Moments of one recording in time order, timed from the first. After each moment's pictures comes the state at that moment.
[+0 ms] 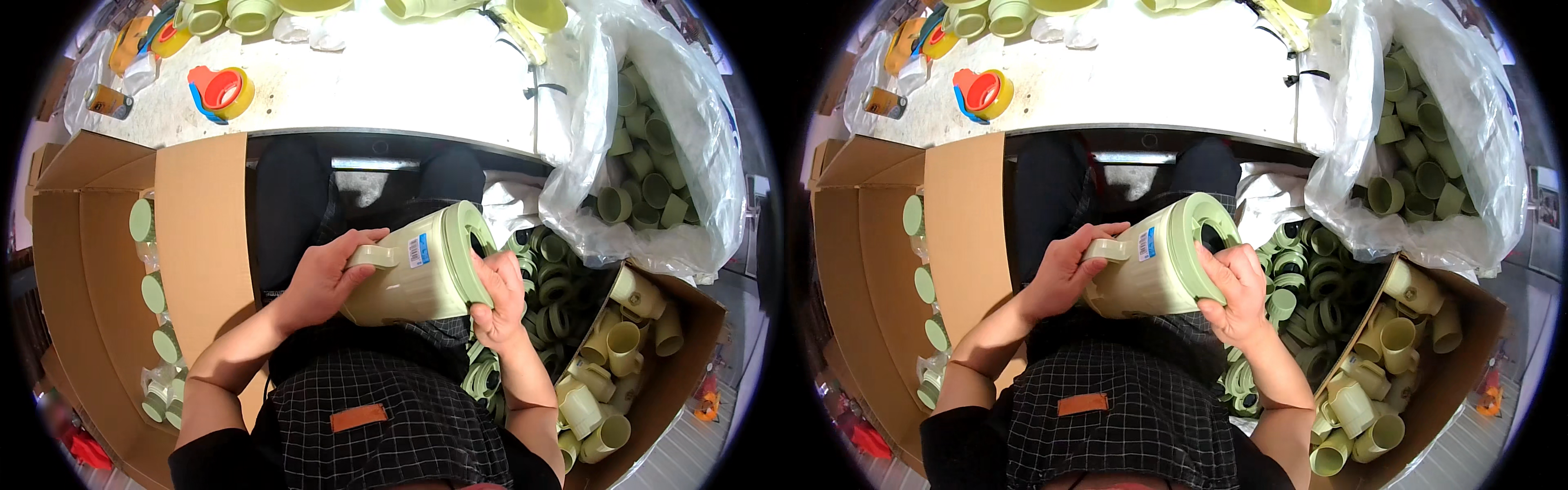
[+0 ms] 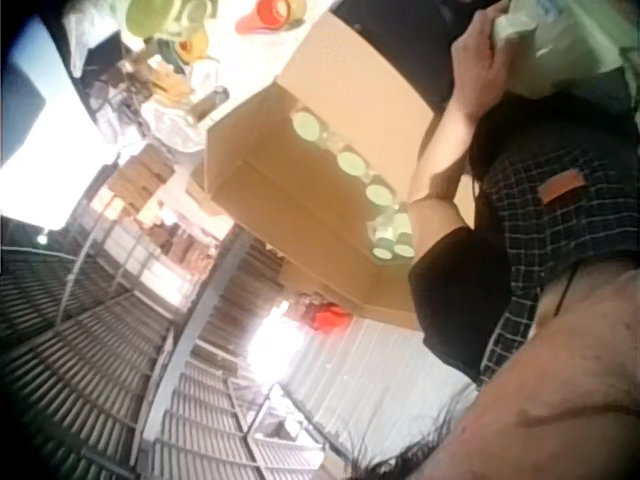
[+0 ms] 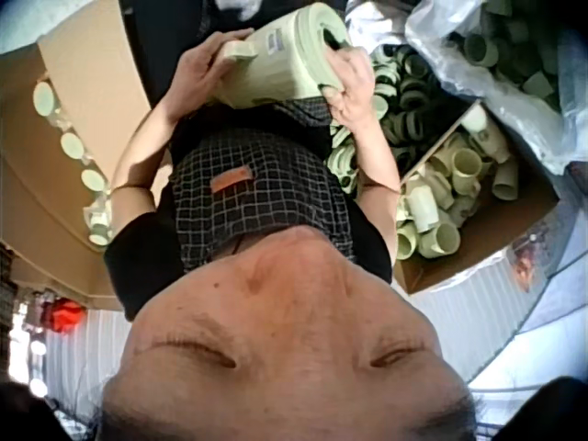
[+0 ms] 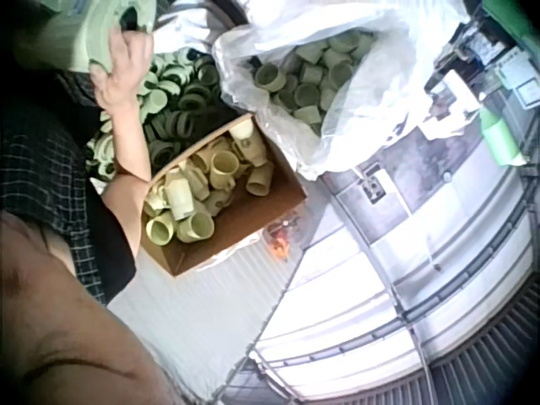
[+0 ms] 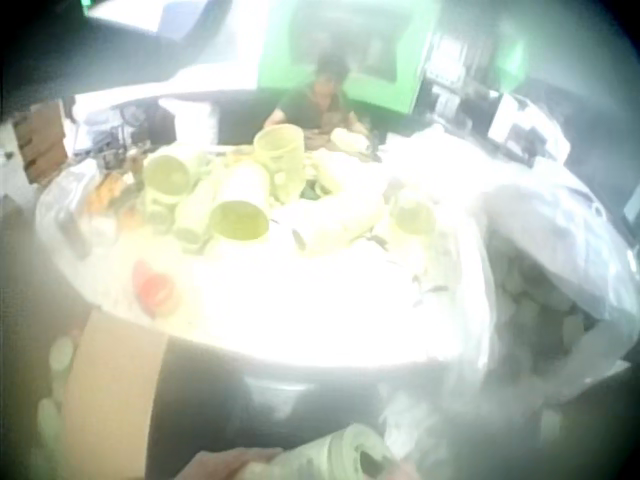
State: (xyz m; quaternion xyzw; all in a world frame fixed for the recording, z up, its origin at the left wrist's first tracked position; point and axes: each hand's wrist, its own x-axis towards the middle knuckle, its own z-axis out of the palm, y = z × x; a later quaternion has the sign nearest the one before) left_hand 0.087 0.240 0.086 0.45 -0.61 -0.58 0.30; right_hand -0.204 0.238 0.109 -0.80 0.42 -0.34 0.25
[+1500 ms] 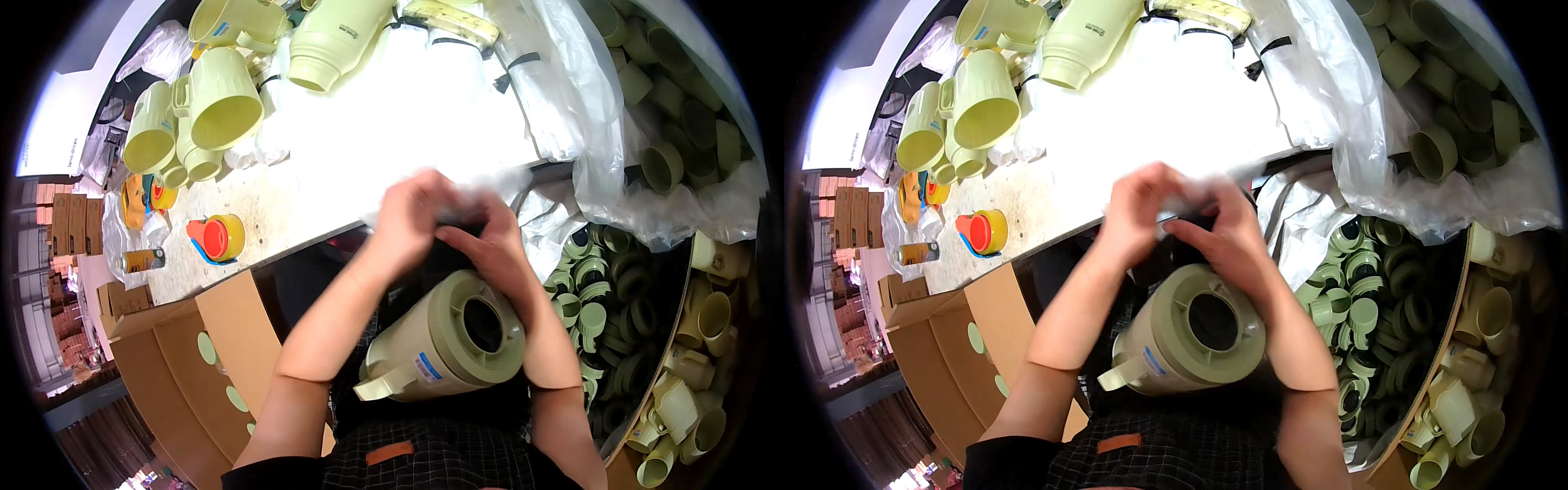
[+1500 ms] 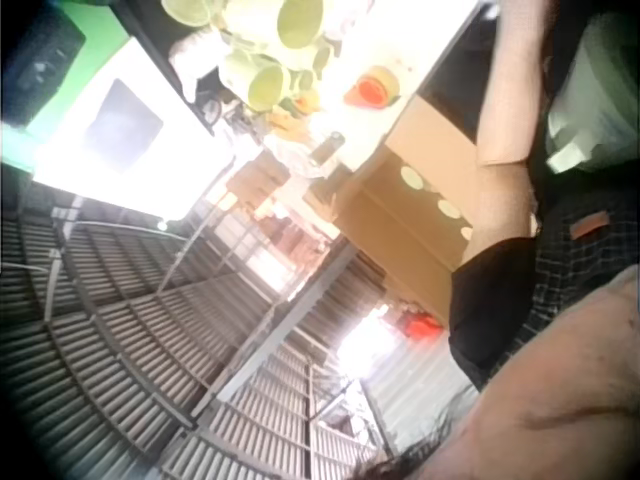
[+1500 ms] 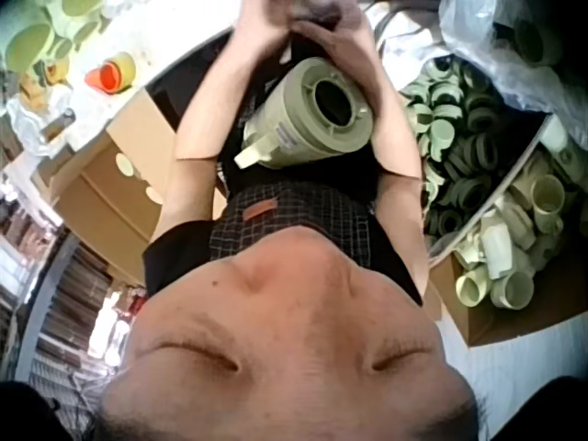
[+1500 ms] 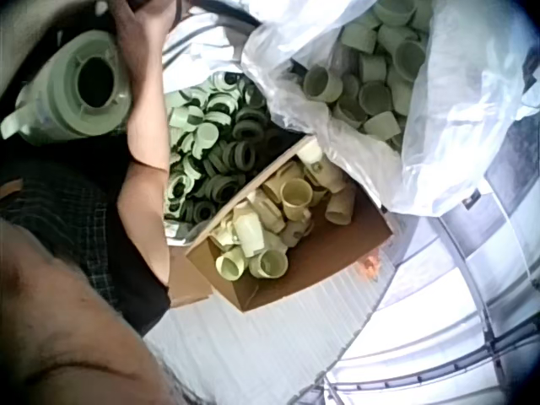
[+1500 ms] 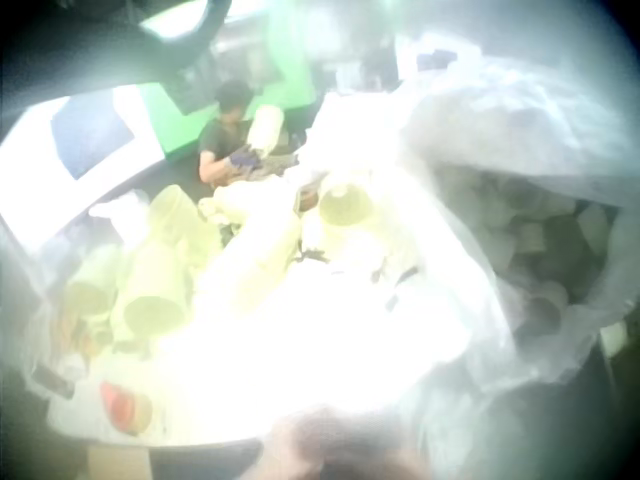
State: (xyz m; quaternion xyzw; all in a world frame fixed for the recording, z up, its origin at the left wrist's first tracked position) left_hand -0.045 0.027 0.031 0.42 -0.62 -0.51 0.42; right_hand -0.204 0.097 0.034 -0.47 0.60 -0.45 0.46
